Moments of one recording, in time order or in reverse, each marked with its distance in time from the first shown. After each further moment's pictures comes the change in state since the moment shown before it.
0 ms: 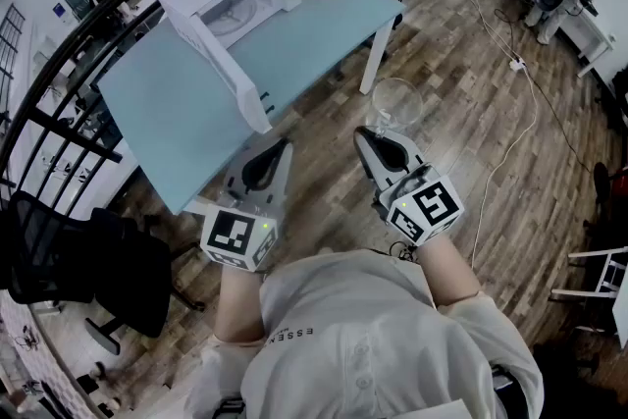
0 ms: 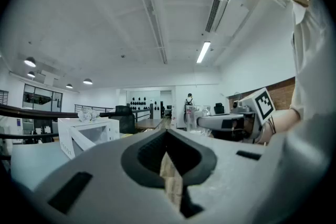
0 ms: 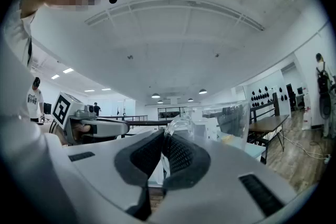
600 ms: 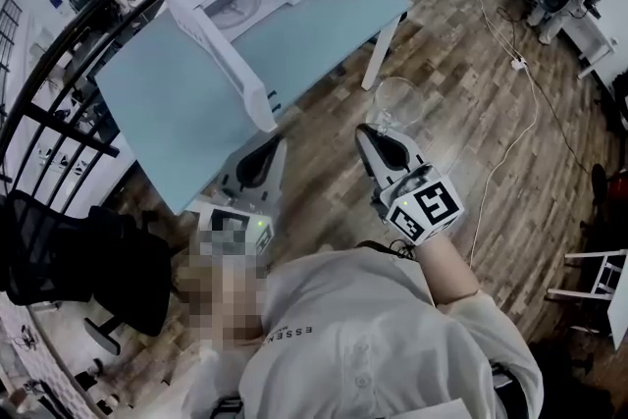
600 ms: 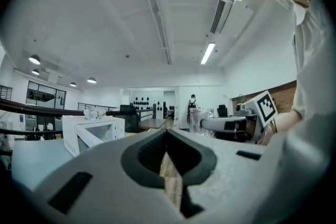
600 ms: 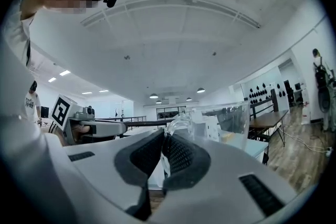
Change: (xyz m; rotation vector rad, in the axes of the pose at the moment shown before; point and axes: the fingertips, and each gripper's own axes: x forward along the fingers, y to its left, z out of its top) left arm -0.002 0.040 -0.010 -0.025 -0.015 0.028; right arm 0.031 -0.001 -0.012 0.032 -0.007 -0.016
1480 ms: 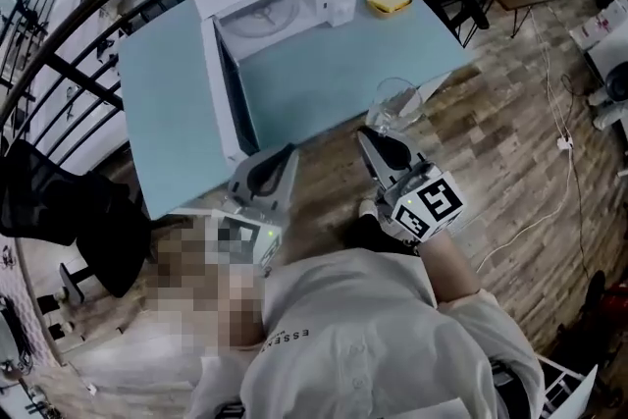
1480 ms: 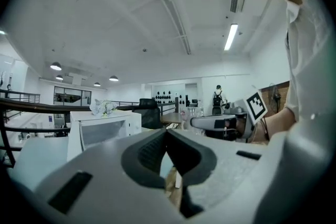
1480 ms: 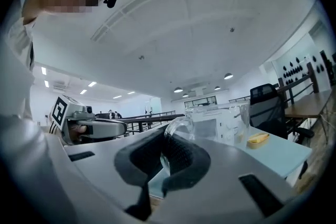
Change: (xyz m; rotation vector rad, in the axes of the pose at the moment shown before) left arm 0.173 0.059 -0.021 -0.021 0.087 0.282; right arm 0.146 -0.168 -0.025 0.059 0.075 0.386
